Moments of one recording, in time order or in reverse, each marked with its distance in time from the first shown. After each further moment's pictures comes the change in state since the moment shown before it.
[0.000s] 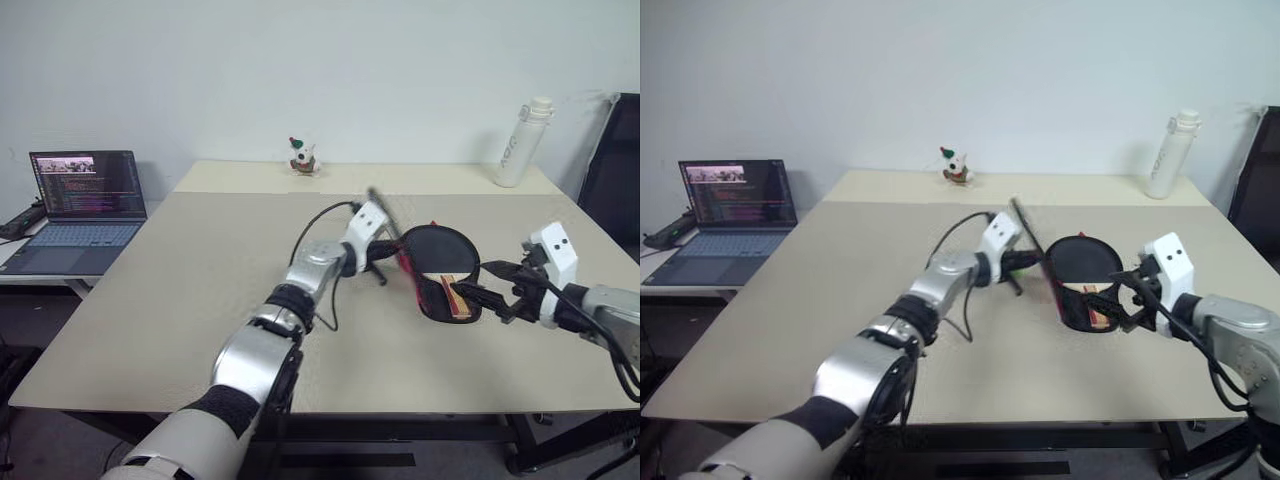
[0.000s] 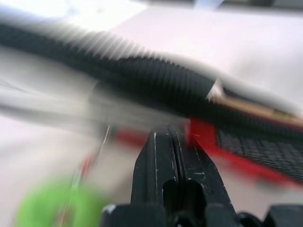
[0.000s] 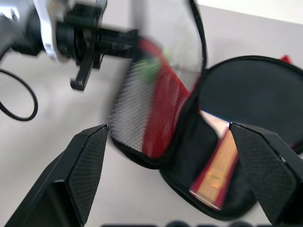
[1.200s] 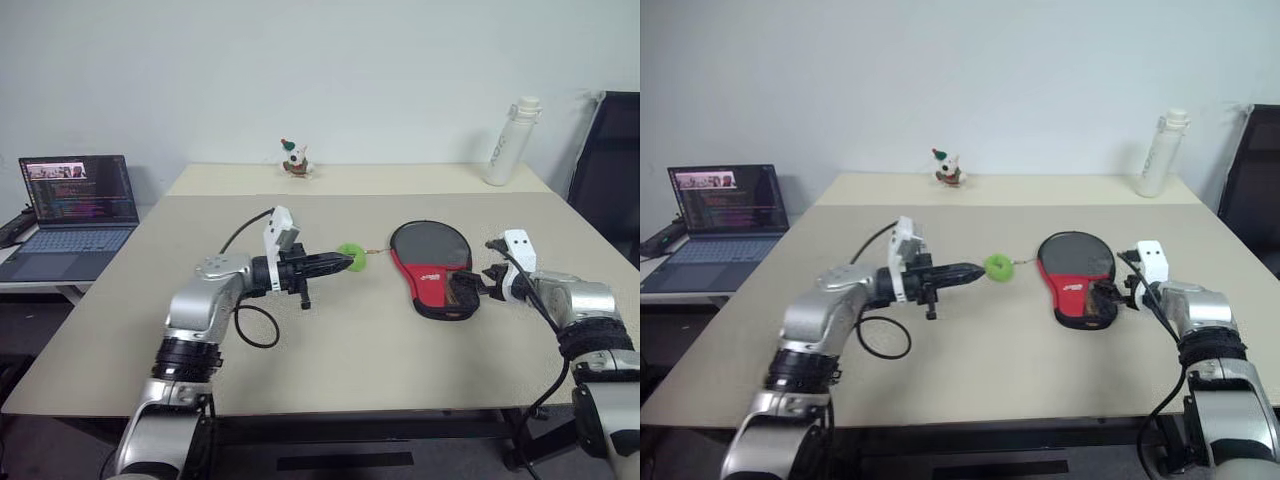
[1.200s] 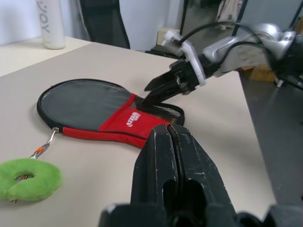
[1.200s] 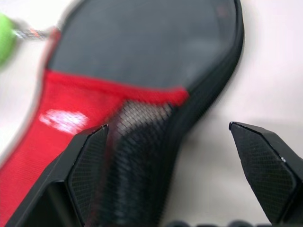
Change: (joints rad) left arm 0.592 0.442 0.098 -1.098 -0.372 0.639 -0.414; right arm -0.500 0.189 0.302 1.282 -0.432 -0.525 0.044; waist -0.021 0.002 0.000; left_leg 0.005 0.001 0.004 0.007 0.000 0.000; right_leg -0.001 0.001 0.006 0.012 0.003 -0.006
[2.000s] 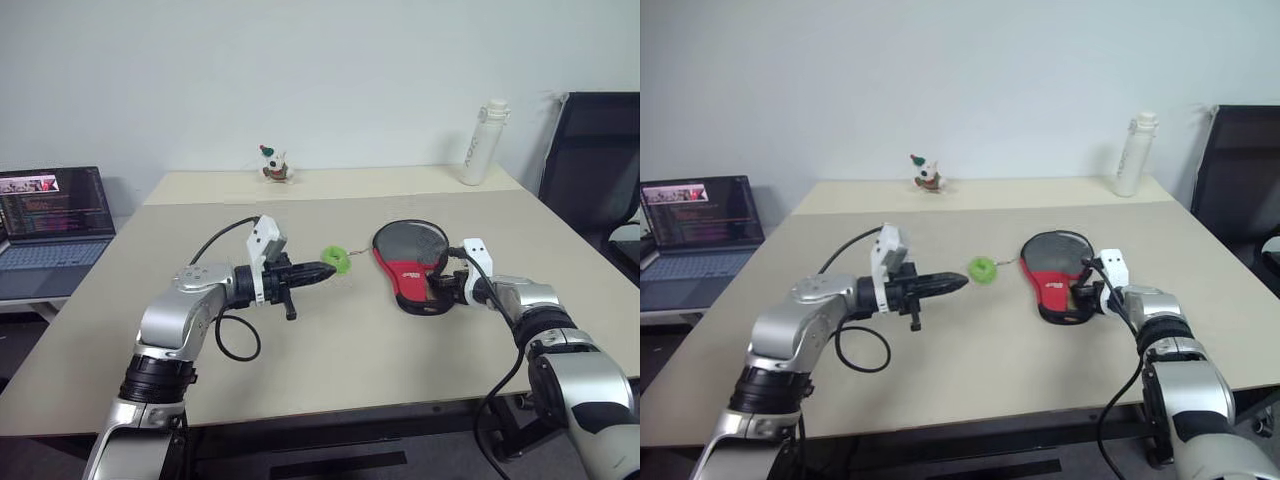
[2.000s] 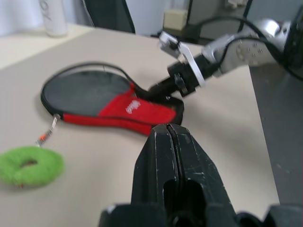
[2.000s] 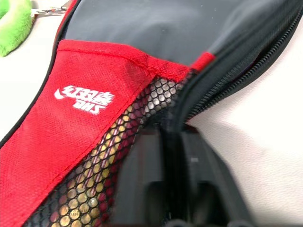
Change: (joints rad) left arm 0.099 0.096 -0.022 -0.110 -0.038 0.041 0.086; right arm -0.152 0.166 -0.007 0.315 -0.126 -0.184 0.076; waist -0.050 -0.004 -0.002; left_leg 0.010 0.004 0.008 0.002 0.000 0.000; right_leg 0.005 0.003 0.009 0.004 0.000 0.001
